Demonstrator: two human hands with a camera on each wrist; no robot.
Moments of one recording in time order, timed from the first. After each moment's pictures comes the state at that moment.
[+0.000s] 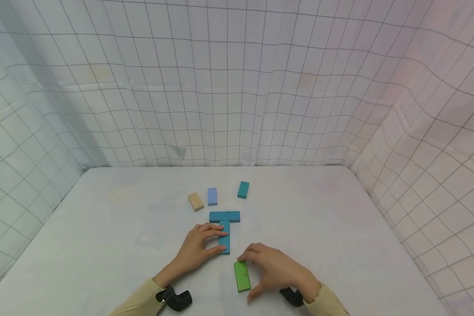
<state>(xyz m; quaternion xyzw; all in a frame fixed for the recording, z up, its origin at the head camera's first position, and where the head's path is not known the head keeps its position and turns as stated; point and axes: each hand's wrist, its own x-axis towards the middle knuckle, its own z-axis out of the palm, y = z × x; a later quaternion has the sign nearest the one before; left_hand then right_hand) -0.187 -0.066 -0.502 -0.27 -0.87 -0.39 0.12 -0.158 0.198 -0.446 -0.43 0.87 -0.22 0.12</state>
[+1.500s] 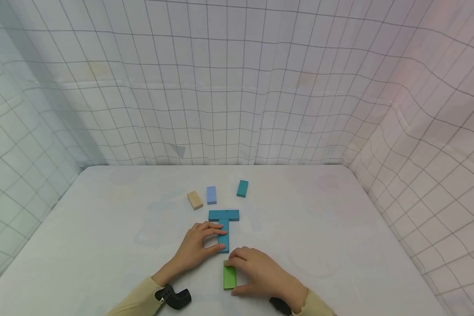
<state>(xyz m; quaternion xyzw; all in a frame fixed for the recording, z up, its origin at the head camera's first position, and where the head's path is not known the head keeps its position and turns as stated) -0.188 -0.066 -0.504 -0.28 -0.87 -0.38 0.13 -0.145 0.172 -0.460 -0.49 0.85 -0.20 -0.01</state>
